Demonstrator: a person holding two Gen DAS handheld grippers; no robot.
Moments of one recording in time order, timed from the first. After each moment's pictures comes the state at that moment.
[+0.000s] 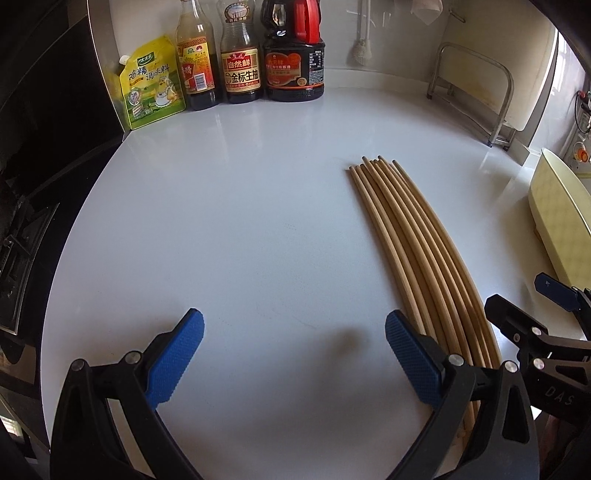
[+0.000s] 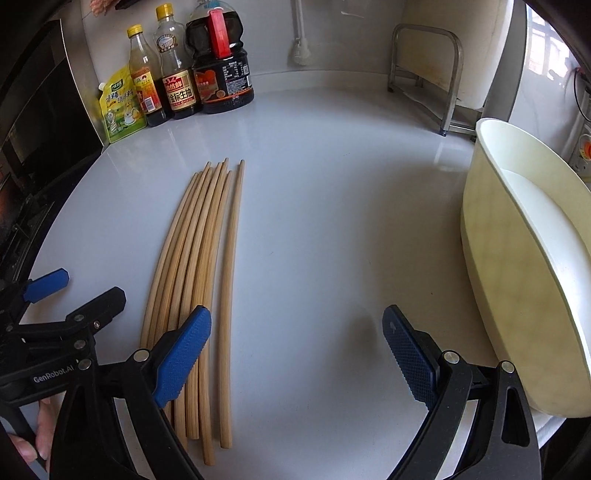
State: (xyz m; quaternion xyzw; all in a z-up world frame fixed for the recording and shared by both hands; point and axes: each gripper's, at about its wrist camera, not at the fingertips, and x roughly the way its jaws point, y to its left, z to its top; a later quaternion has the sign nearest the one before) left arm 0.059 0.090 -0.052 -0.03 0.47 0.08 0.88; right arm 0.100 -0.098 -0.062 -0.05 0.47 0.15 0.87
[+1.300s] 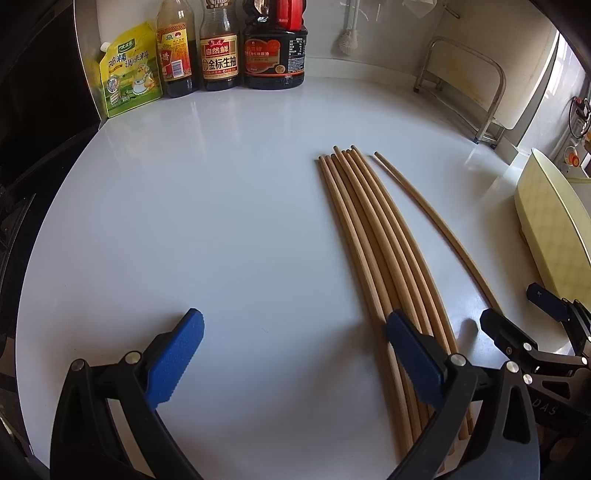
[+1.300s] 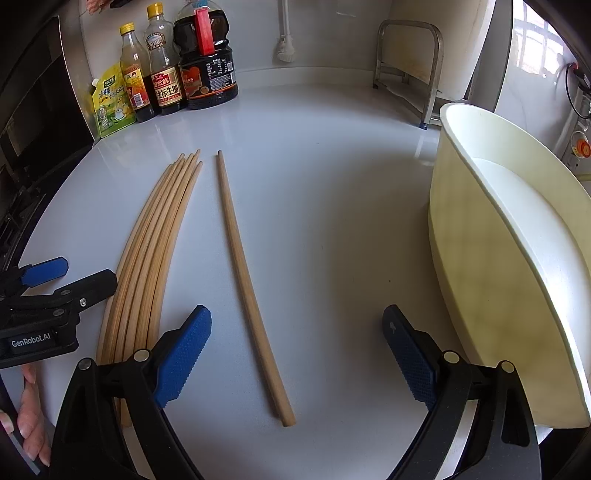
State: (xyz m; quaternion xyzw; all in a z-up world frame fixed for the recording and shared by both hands) left arm 0.069 0.075 -0.061 -0.06 0.49 0.05 0.87; right arm 0.098 -0.127 -0.069 -0.06 0.46 0.13 0.87
